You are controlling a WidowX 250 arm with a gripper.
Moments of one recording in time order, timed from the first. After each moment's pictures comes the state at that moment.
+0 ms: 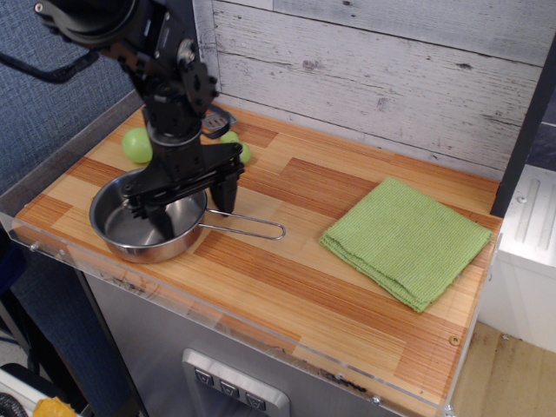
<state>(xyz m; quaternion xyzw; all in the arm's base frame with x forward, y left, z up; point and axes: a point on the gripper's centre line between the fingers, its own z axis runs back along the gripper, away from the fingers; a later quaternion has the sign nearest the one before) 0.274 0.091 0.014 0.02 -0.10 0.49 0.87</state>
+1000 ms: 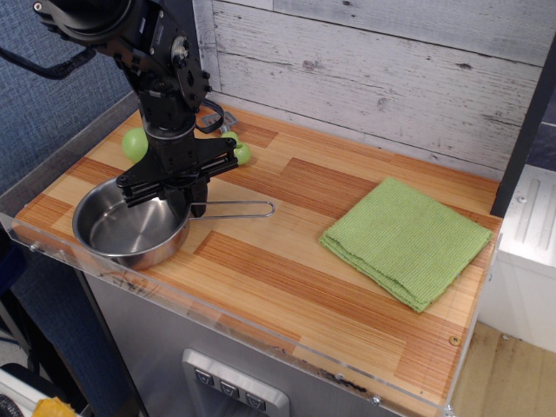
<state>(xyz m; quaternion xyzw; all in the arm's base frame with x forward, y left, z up) 0.281 0.099 0.013 0.02 -0.10 0.47 0.88</state>
